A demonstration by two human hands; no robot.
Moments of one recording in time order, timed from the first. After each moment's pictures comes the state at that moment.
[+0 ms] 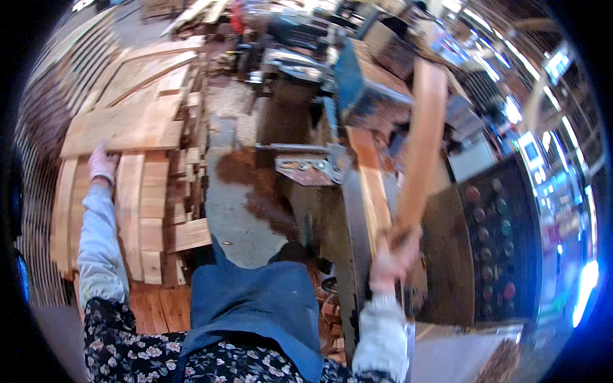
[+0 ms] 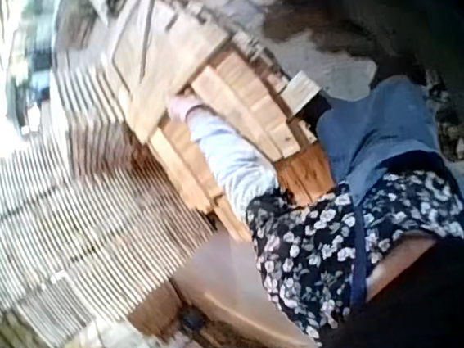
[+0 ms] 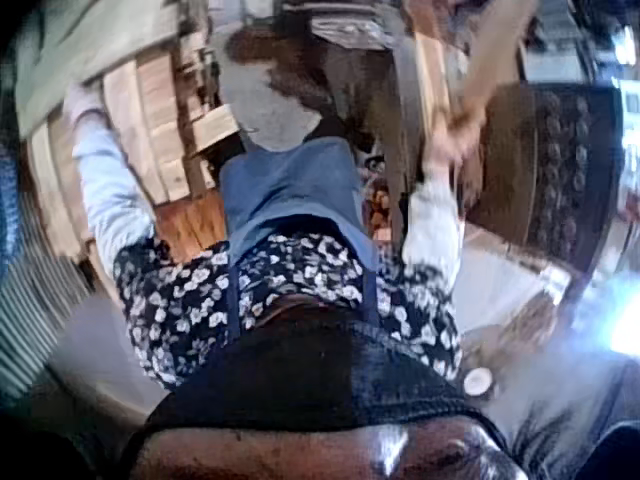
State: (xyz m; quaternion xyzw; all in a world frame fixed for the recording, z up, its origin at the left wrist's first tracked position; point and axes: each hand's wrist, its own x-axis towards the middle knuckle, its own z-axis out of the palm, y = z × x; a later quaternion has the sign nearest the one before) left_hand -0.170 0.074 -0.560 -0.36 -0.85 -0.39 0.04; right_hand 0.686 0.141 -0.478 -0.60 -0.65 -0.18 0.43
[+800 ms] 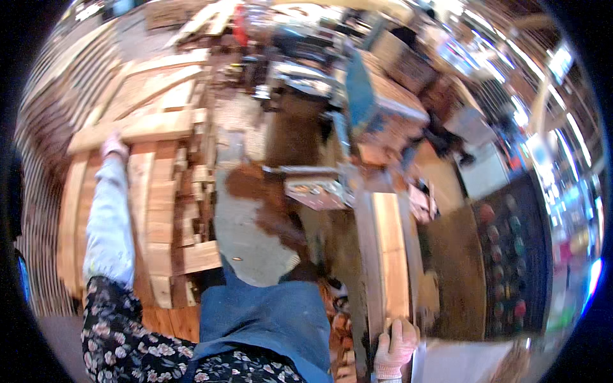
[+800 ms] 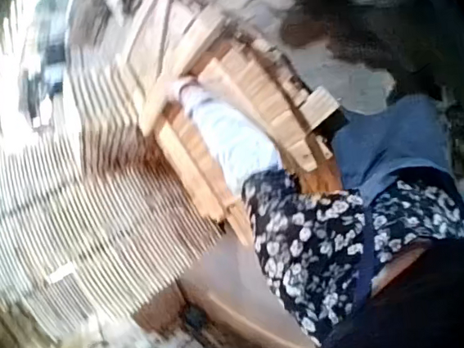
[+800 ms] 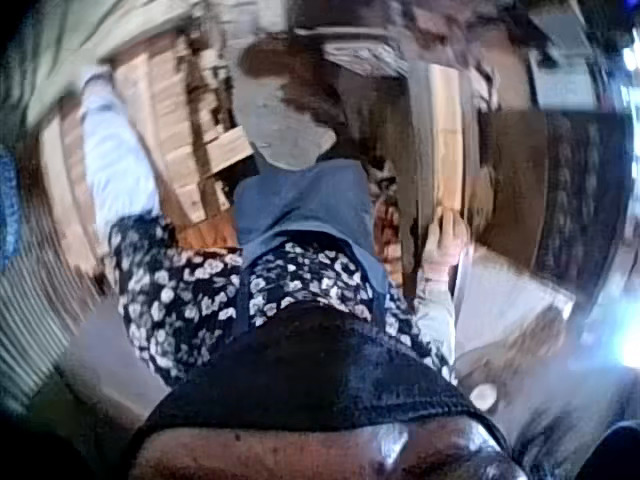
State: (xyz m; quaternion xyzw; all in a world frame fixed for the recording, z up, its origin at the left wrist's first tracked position) left_hand -0.184 0.200 -0.513 -0.33 -0.94 -0.12 0.06; right_hand 0.731 -0.063 -0.430 -0.56 -0.79 -0.14 0.20
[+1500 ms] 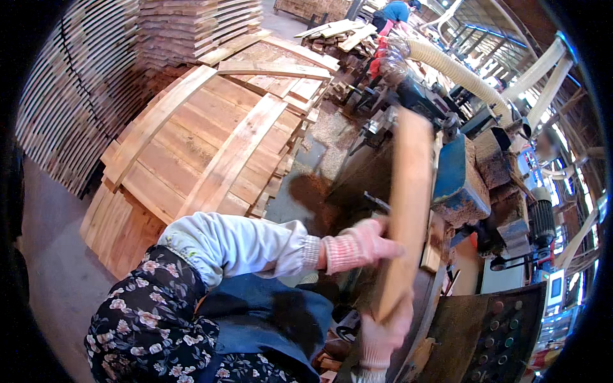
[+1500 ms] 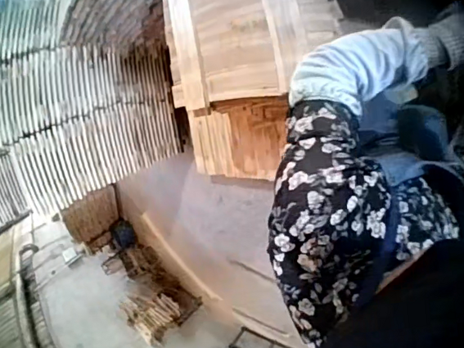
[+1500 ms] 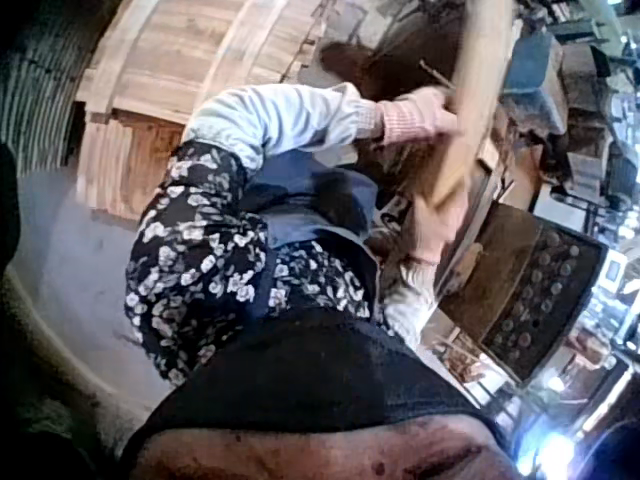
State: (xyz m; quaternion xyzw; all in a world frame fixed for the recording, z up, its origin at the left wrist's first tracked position) left_hand 0.315 0.118 -0.364 -0.42 -0.37 -0.64 -0.54; right_hand 0.562 0.046 -0.385 -0.53 -0.79 0.08 0.29
